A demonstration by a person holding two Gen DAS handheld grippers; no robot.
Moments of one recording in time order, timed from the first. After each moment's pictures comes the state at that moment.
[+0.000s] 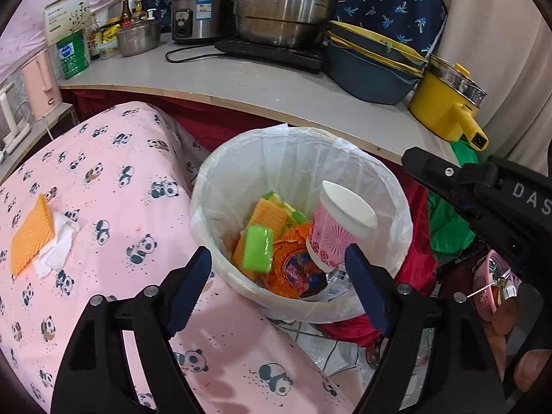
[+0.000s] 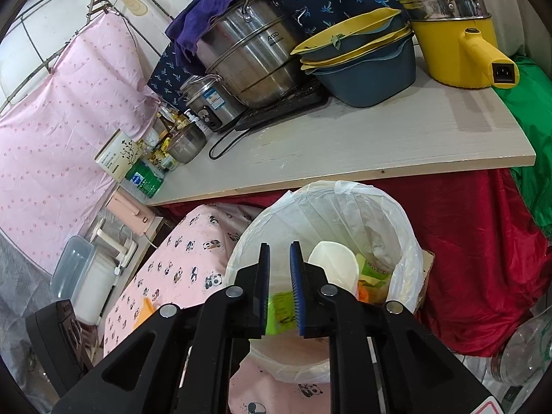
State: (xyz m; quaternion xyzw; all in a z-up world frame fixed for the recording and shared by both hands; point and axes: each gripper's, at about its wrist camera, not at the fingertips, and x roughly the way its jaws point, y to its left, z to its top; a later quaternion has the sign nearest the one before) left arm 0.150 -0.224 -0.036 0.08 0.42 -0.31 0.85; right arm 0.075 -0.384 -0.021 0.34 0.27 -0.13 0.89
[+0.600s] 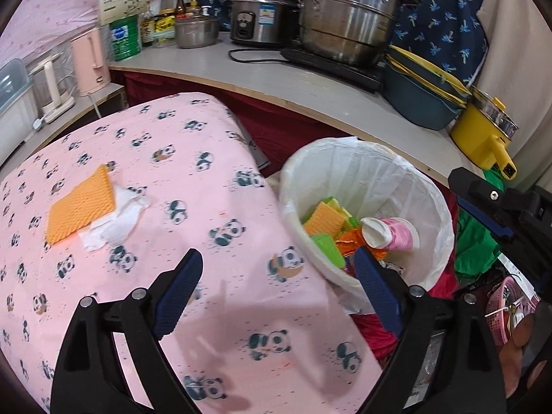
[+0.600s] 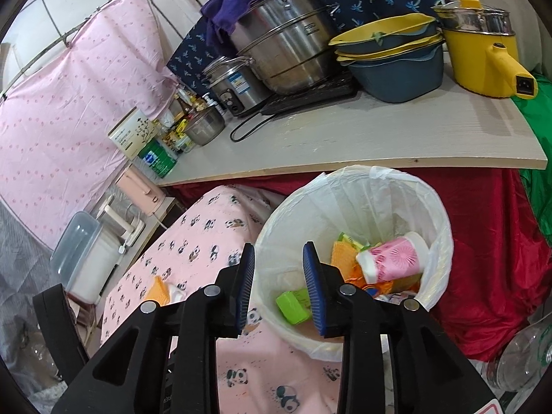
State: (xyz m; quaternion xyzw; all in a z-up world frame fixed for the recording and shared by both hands) left arm 0.164 -0.147 -0.031 0.04 0.42 -0.24 0.88; right arm 0.086 -0.332 -0.010 0.31 0.29 -0.10 0.90
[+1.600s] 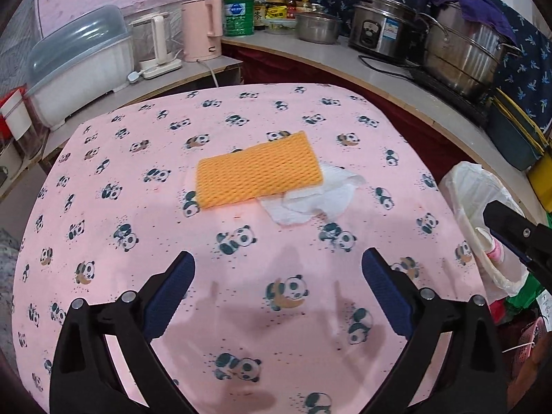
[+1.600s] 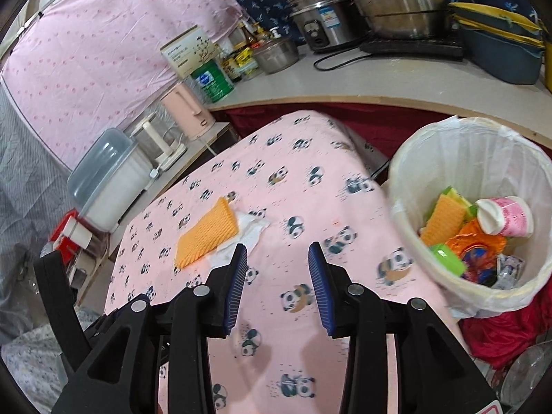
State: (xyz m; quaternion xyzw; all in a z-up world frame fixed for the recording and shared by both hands) left arm 0.203 0.035 -0.051 0.00 0.43 -0.08 0.90; right arm 0.156 -0.176 -0.035 0.24 0.37 0.01 0.90
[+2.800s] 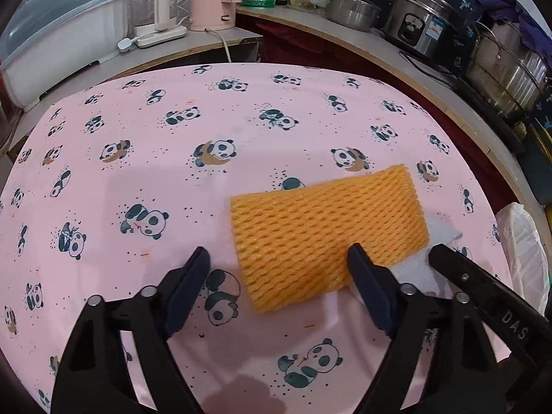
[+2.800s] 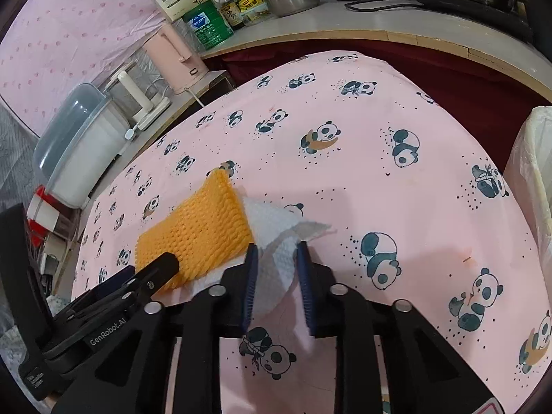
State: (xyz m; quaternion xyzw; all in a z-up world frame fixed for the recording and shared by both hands) left arm 0.321 0.074 -0.105 -0.03 0.47 -0.10 0.88; right arm 0.290 -0.114 -0.117 0.21 0.45 0.01 0.87
